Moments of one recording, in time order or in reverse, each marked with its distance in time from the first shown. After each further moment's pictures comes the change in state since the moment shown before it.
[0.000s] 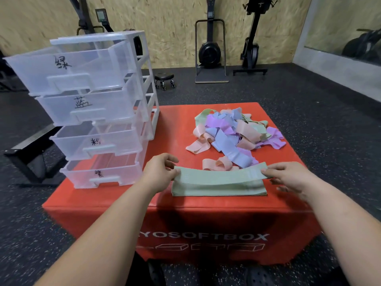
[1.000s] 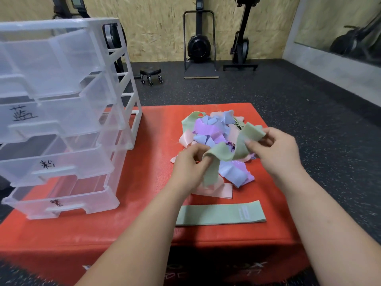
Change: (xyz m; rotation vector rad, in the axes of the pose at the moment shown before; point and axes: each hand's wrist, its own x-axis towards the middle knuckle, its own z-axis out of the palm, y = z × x) left_hand 0.074 0.083 0.103 -0.385 -0.033 0.236; right_hand 0.053 -0.086 0.026 0.132 0.261 -0.574
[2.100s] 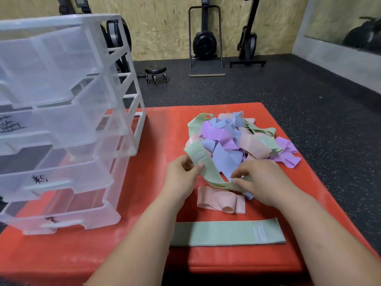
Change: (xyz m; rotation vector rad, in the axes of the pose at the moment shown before) left_hand 0.025 -0.045 -0.020 -0.143 0.128 -0.236; right_hand 0.003 0.022 0.037 -0.971 -0.508 -0.166
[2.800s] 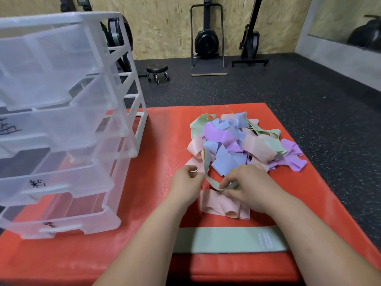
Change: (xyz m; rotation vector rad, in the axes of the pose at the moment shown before) left_hand 0.006 -0.014 0.007 0.182 -0.022 -0.222; right_hand 0.021 -0.014 0.026 0.041 -0.059 -0.139
